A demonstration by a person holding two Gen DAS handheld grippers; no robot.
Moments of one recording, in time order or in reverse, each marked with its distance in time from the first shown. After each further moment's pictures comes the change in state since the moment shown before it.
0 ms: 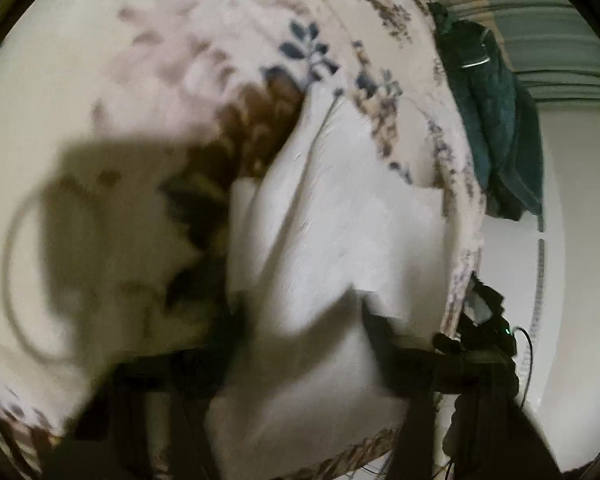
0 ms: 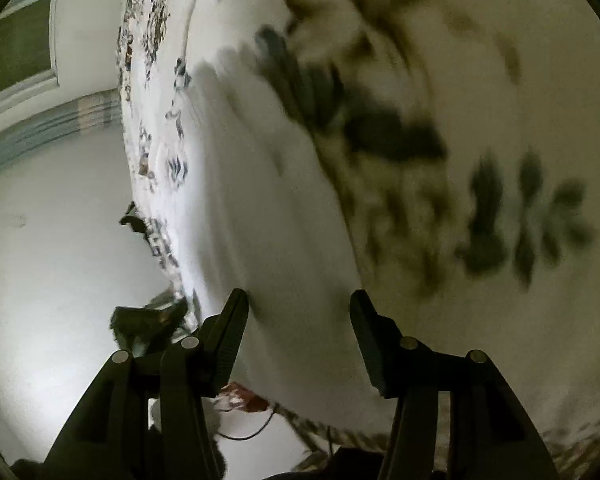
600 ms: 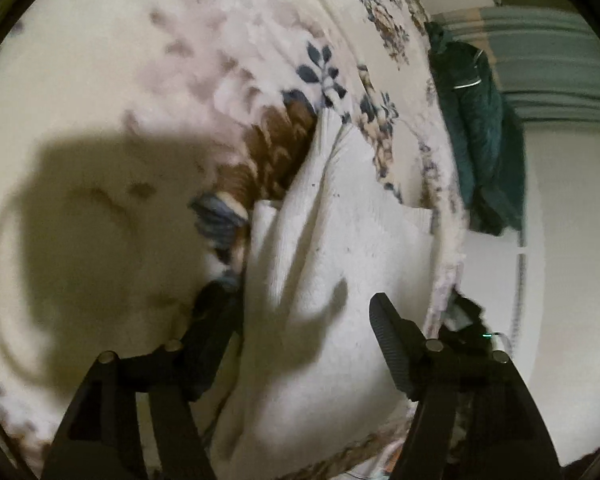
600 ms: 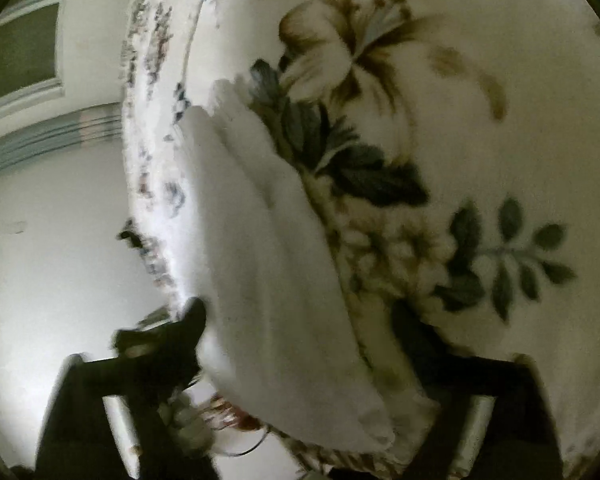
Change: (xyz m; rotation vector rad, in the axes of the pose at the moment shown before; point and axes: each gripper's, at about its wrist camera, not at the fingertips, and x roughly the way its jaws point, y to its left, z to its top) left arm -0.003 0.027 0.013 -0.045 -0.002 -0.145; right arm -0.008 -0.006 0.015 -0.021 -0.051 0.007
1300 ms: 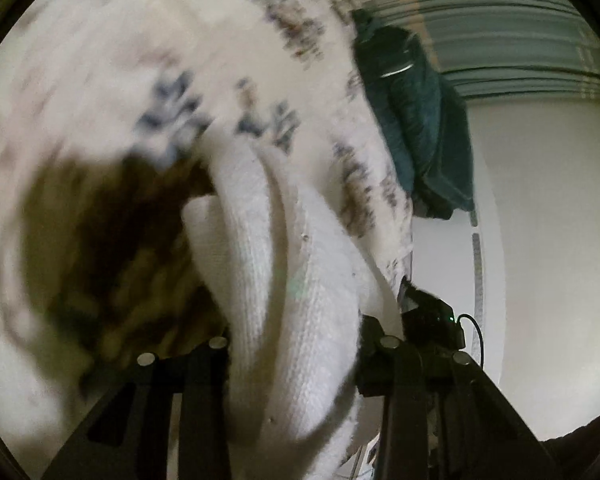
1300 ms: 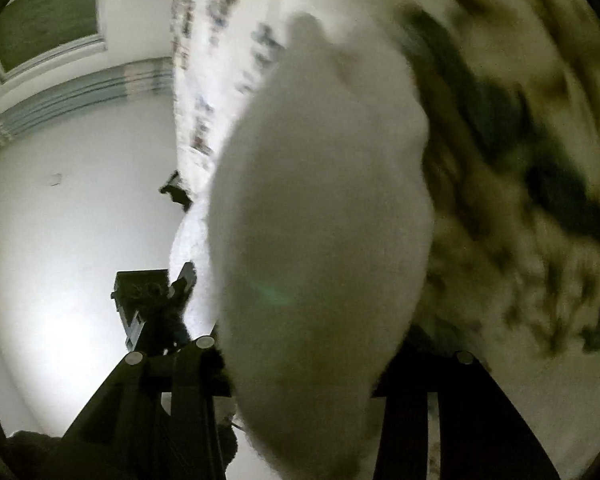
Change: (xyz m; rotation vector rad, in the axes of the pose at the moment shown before) left arm 0.008 -0.096 0.053 0.170 -0.007 -0.148; right arm 0.040 0.084 0.012 -0.135 0.100 0.120
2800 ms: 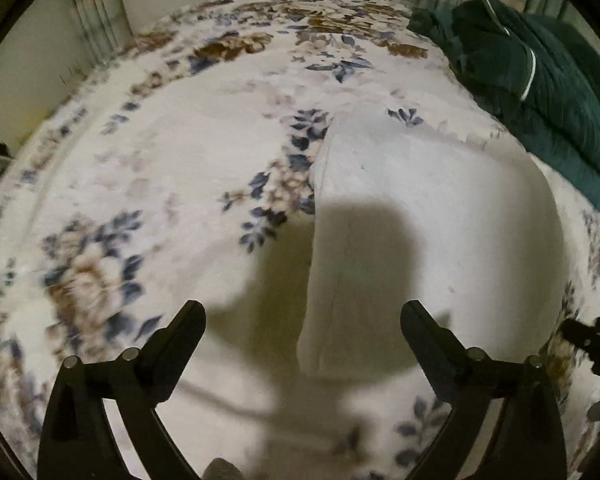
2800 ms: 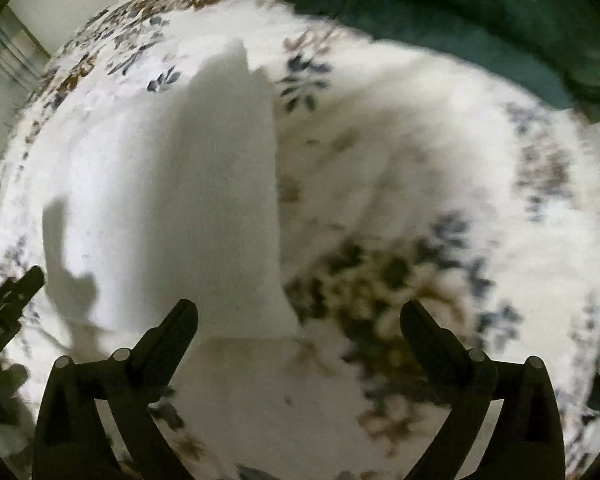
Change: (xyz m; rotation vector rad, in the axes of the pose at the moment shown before) left arm 0.113 -0.063 0.249 0.424 -0.169 0.888; right arm -0.003 0.162 0.277 -0.299 -0.396 -1.027
